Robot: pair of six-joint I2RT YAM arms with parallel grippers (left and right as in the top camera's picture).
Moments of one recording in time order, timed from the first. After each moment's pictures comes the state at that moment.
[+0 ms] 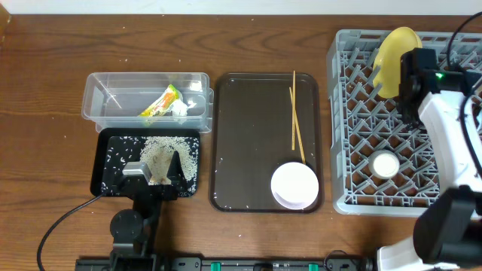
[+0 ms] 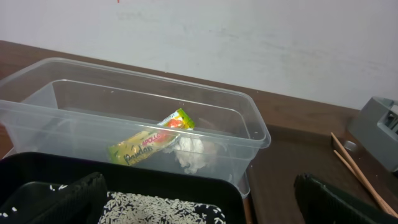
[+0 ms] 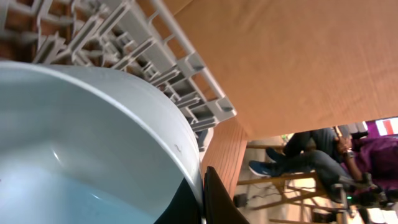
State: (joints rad) left arm -0.04 0.02 0.02 -0.12 0.02 -0.23; right arm -0.08 1.72 1.40 -1.19 1.10 0.53
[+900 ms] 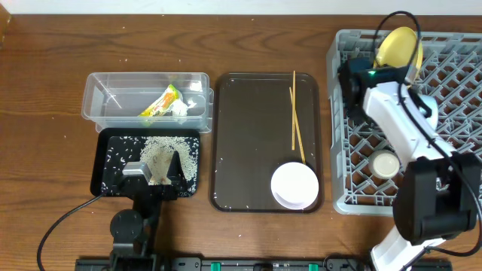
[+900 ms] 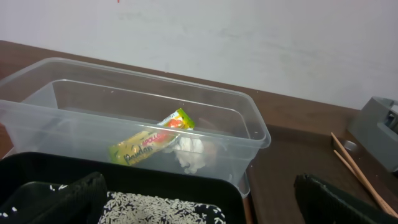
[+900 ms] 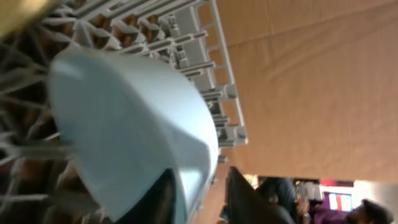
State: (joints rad) left arm -0.04 0.02 0.02 -0.12 0.02 -0.23; right arm 0.21 1.85 1.40 -1.24 1.15 0.52
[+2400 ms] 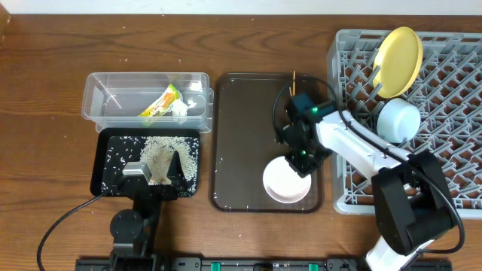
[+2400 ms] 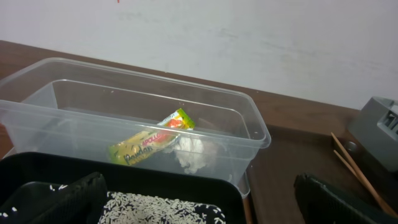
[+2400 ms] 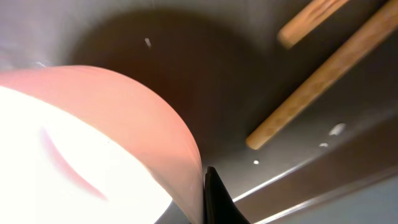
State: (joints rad) left arm -0.04 0.02 0.02 -0.12 0.02 -0.23; right arm 0.47 1.84 1.20 -1.03 -0.14 -0.19
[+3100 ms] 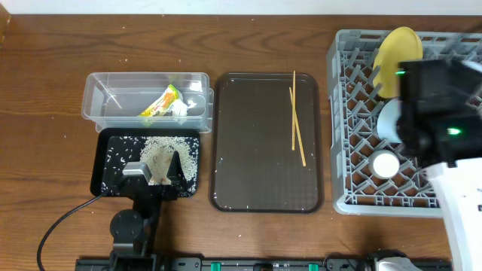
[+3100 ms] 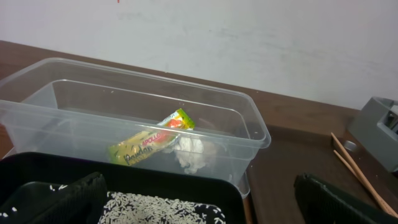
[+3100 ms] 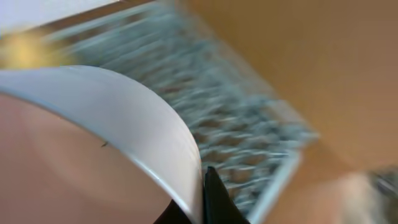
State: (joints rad) left arm -0.04 0.02 0.02 -0.12 0.02 -0.23; right arm 0.09 1.29 1.39 -1.09 0.93 0.55
